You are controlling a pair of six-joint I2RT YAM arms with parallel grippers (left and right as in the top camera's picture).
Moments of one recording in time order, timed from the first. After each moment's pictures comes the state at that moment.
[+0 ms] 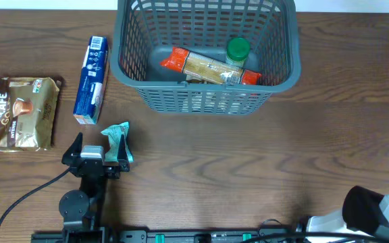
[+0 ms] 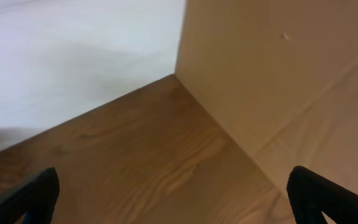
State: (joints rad) left arm 0.03 0.01 0.01 -0.04 0.10 0.04; right arm -0.36 1.70 2.41 -1.24 0.30 0.06
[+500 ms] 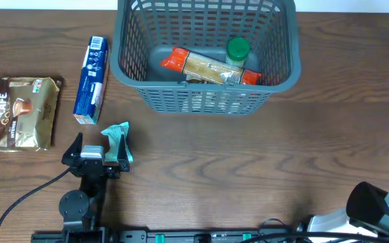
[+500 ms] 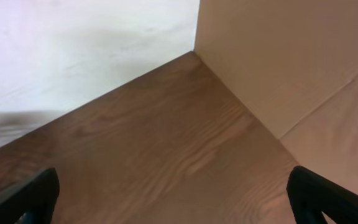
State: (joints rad) left arm 0.03 0.01 0.01 -0.04 0.10 0.04; right arm -0.45 1.72 2.39 -1.28 0.13 0.10
